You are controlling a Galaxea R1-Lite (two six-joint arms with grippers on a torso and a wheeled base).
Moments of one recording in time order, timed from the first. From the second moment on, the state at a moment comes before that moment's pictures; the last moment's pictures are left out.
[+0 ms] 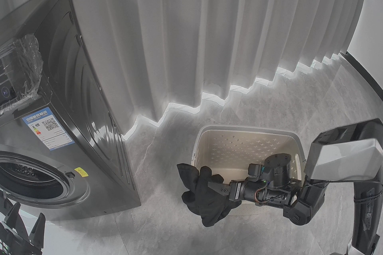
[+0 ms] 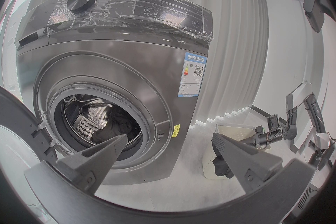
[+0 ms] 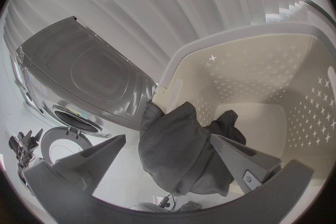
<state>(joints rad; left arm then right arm) -0.22 0.09 -0.02 -0.07 0.21 -0.15 0.59 2.31 -0.56 -1.32 0.19 0.51</state>
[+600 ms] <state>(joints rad) -0.22 0.09 -0.02 -0.07 0.21 -0.15 0.61 2.42 -0.60 -1.36 0.19 0.52</state>
